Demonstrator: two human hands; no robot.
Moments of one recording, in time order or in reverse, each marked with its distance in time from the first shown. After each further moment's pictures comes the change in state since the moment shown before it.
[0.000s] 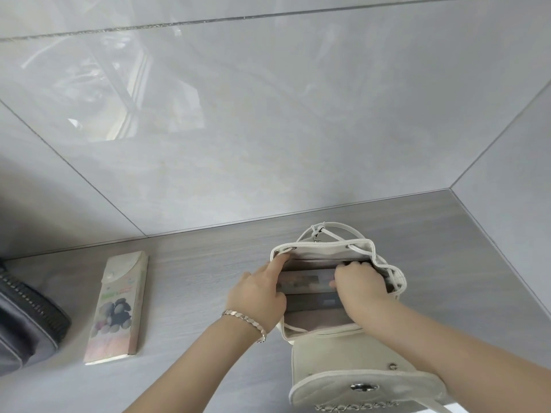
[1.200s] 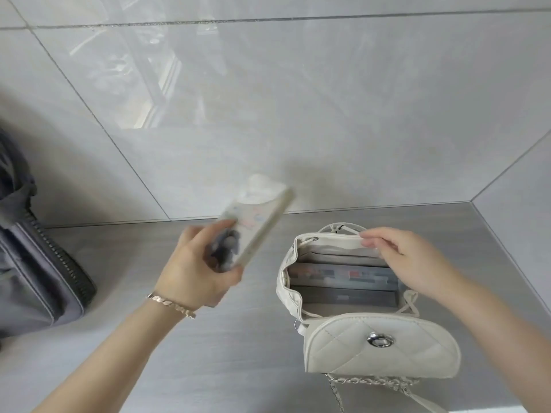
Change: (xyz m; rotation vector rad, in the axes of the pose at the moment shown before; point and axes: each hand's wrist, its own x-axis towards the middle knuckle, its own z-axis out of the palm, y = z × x) left_hand -0.038 -0.077 -0.060 -0.483 0.475 0.118; right_hand -0.025 0.047 -0.038 0.789 0.283 -0.251
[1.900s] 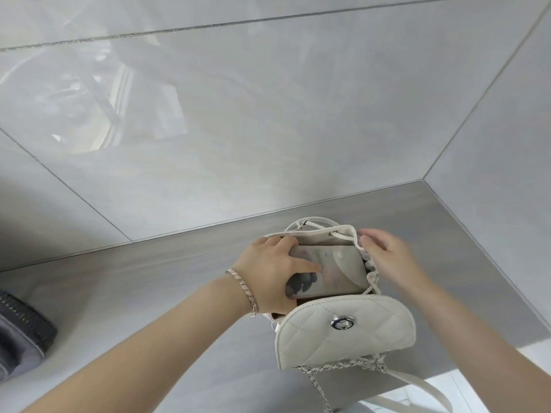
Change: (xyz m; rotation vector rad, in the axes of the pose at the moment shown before) left_hand 0.024 0.072 0.097 0.760 -0.626 0.598; right_hand -0.013 0.053 0.015 0.494 0.298 0.265
